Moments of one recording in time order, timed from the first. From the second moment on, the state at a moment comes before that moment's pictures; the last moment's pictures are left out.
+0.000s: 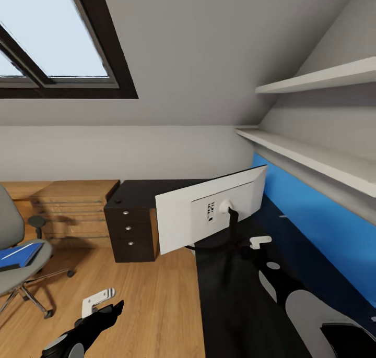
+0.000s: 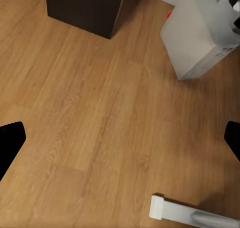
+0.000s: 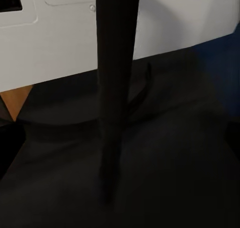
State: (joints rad) left arm 0.02 -0.03 0.11 -1.54 0.34 0.60 0.17; right arm -0.79 -0.06 0.02 -0.28 0.03 -0.18 0.07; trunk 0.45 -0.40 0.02
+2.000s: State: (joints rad) left arm 0.02 -0.03 0.14 -1.54 0.35 0.60 0.17; right arm -0.79 -0.05 0.02 -0.26 0.03 -0.18 0.07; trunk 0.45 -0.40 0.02
